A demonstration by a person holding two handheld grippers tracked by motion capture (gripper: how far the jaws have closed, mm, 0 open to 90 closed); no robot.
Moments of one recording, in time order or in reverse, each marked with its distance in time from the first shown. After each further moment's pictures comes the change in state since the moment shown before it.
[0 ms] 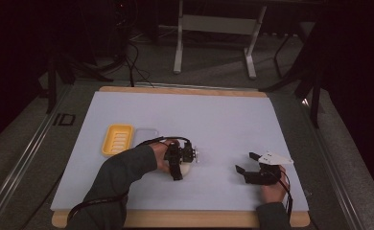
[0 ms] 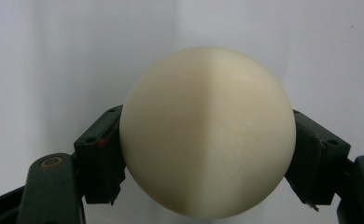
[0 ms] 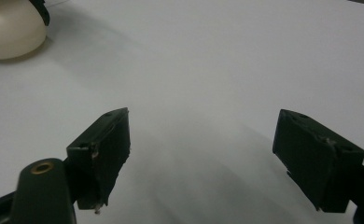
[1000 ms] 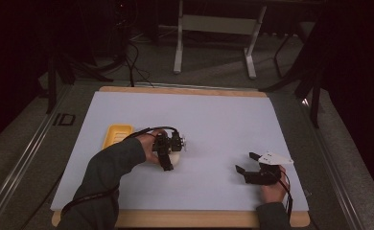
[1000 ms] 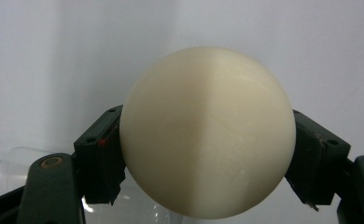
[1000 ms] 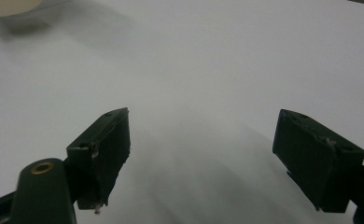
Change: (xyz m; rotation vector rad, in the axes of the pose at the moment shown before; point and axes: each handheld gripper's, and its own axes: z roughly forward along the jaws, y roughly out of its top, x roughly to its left) left arm 0.020 -0.032 -0.023 -0.013 0.029 -0.096; right arm 0.000 0.000 0.000 0.000 -0.001 -0.001
